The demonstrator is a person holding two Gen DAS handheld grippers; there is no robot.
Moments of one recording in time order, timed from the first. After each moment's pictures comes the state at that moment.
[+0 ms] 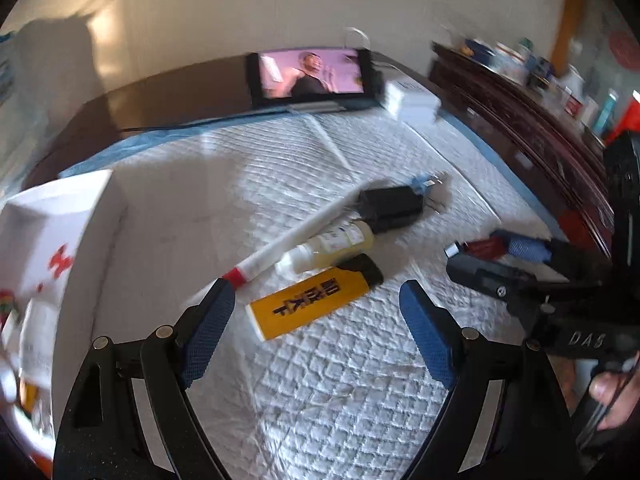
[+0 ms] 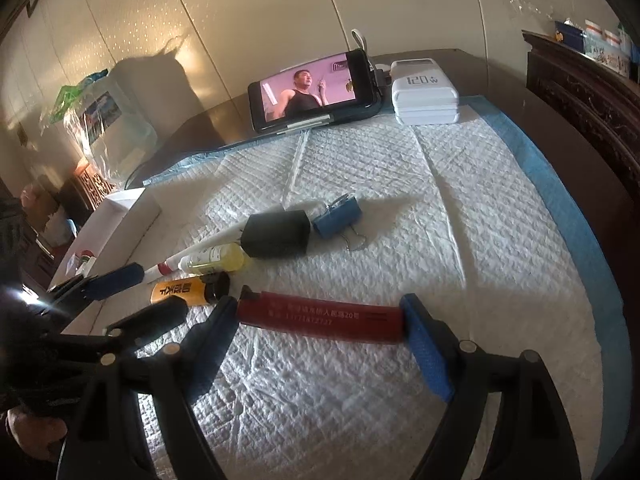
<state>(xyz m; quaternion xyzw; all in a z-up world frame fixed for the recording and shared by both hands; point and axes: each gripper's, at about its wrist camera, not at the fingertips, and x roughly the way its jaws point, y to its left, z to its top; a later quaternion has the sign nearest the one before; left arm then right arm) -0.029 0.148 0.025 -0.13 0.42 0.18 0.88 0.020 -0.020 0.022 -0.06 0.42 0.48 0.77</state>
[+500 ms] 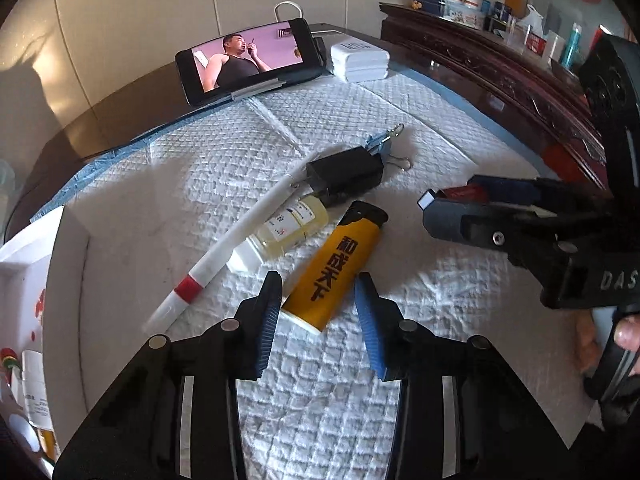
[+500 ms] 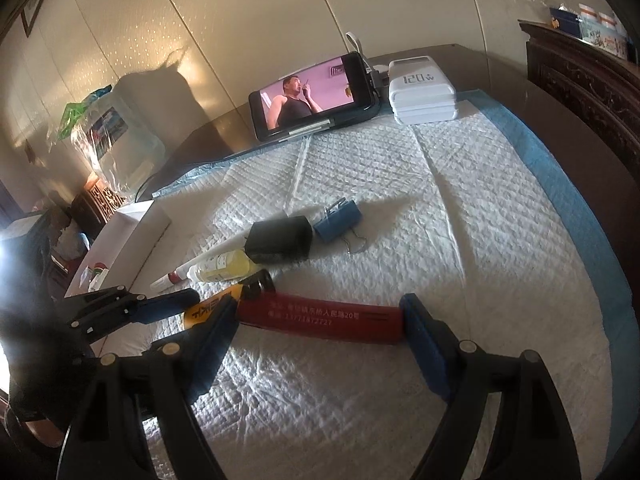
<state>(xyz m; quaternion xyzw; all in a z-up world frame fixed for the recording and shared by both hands) -0.014 0.123 0.014 -0.06 0.45 0.13 0.88 0.023 -0.026 0.022 -0.04 0.43 0.49 0.76</state>
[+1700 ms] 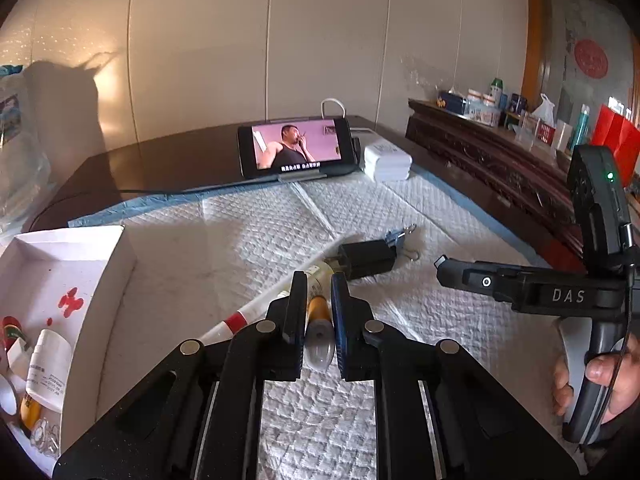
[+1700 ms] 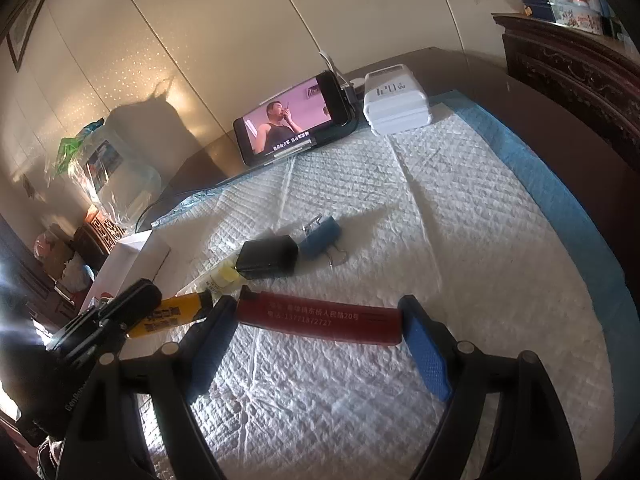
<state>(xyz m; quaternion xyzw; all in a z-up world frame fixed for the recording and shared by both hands) -0.054 0.131 0.046 -0.09 0.29 0.19 0.94 0.029 -0.041 0.025 0.01 0.42 0.47 0.77</state>
